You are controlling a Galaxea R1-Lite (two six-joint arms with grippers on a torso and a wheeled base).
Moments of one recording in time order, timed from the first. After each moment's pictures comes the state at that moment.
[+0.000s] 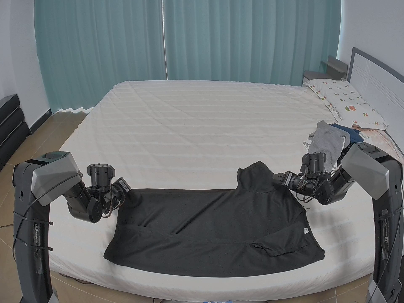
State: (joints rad) left arm -0.07 2.47 -1.04 -0.90 0.08 -0.72; right arm 0.13 2.50 -1.25 -0.70 0.06 0.50
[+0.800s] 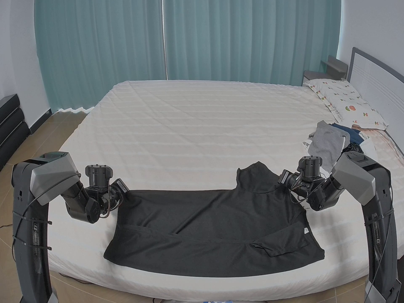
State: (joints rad) left arm -0.06 2.47 -1.03 -0.90 0.07 -0.72; right arm 0.13 2.63 -1.35 -0.87 0.03 0.53
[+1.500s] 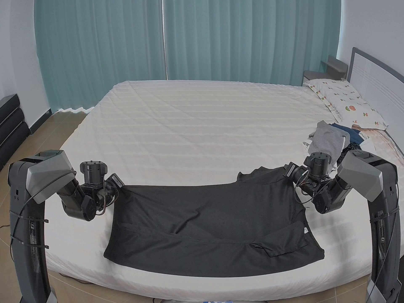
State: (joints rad) left arm -0.03 2.45 -1.03 -0.94 0.07 -0.72; right arm 0.12 2.56 -1.20 -1.12 0.03 0.54
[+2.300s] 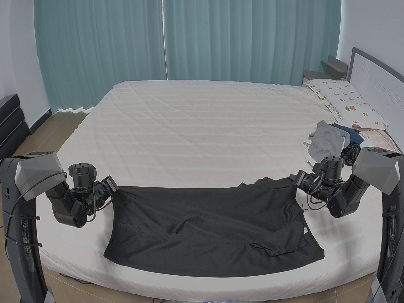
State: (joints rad) left arm 0.01 2.38 -0.86 -1.09 -0.04 -0.60; right arm 0.06 2.43 -0.96 -1.12 0.21 0.54
